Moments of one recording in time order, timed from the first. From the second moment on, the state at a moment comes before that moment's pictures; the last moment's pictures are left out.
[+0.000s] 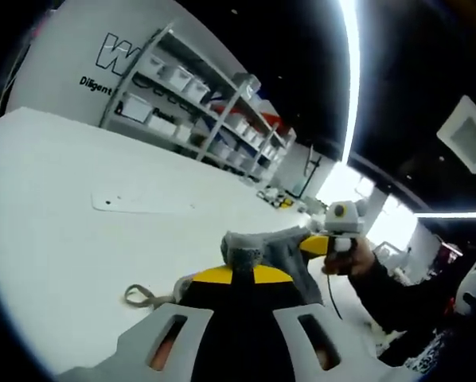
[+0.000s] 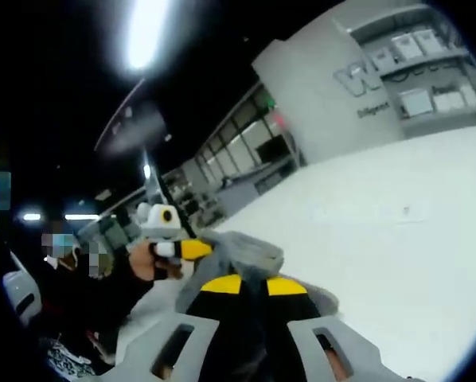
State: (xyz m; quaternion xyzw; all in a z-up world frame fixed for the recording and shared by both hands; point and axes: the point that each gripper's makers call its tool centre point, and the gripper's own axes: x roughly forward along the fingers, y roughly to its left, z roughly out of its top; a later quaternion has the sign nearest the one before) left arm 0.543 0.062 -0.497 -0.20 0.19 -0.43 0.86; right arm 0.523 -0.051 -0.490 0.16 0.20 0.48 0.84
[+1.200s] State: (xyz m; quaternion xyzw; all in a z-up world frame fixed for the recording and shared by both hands) left arm 0.470 0.064 -0.468 -0.18 0.14 -0.44 0.87; right arm 0.455 -0.055 -0.463 0.11 0.14 0.51 0.84
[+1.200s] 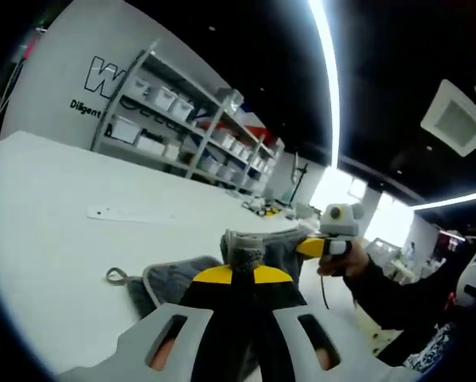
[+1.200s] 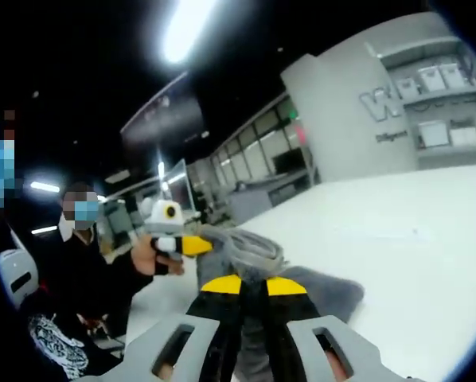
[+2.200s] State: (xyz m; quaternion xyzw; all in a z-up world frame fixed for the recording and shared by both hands) left arm 0.395 0.062 -0.476 -0.14 0.09 -0.47 0.87; right arm 0.392 -0.060 -0.467 0.06 0.10 0.55 0.83
